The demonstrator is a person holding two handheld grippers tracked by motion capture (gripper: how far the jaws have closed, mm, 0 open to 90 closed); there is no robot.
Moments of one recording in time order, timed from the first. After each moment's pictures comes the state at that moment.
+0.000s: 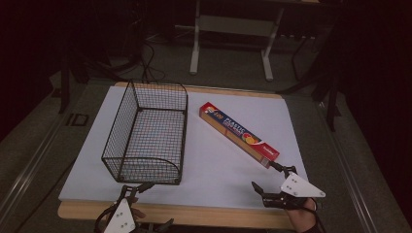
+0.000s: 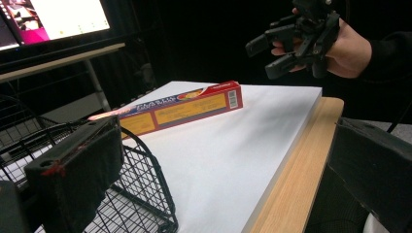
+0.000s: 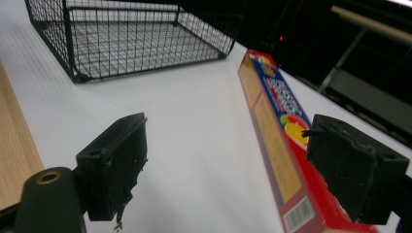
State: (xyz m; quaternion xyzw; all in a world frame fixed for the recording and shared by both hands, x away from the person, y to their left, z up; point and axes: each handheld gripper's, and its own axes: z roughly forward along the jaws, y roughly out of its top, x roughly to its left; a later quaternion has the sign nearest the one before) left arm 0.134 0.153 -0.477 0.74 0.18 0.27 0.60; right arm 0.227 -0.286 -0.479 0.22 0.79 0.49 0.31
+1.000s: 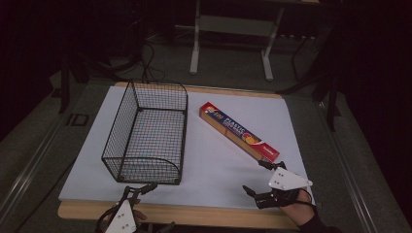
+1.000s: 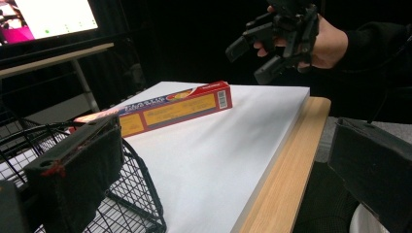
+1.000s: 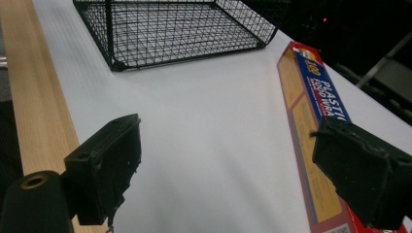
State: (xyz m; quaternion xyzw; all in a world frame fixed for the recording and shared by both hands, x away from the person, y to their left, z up) left arm 0.134 0.150 -0.479 0.74 0.16 0.25 0.60; right arm 0.238 -0.259 -0.464 0.20 0.84 0.44 0.25
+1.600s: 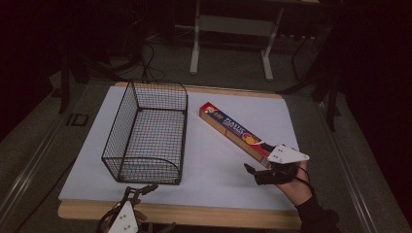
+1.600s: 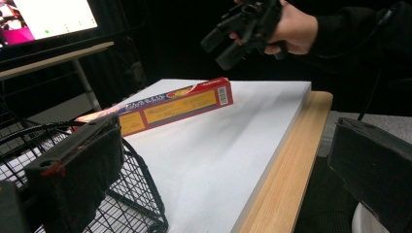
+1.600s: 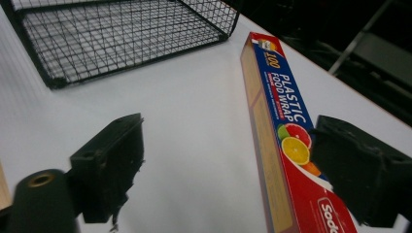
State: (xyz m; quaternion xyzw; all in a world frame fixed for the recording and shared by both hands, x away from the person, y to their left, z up) left arm 0.133 0.148 -0.480 0.75 0.16 0.26 0.59; right arm 0.289 -0.261 -0.449 0.26 0.83 0.43 0.25
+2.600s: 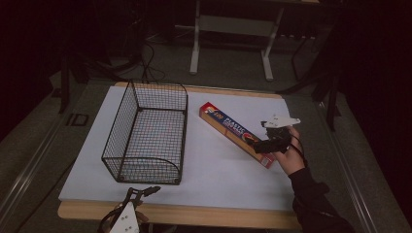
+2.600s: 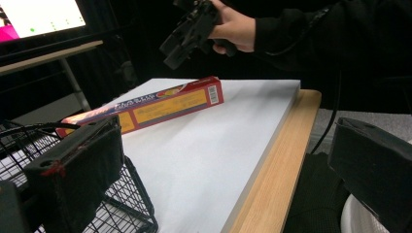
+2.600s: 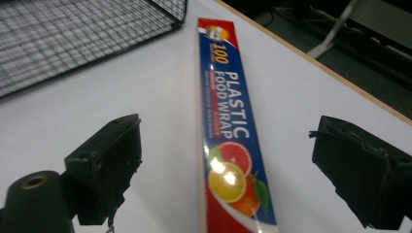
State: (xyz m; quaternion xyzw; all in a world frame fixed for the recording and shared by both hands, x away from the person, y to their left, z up) left arm 0.133 0.146 -0.480 0.75 0.15 0.24 0.59; right arm 0.382 -0.263 -0.449 0.30 0.84 0.39 0.22
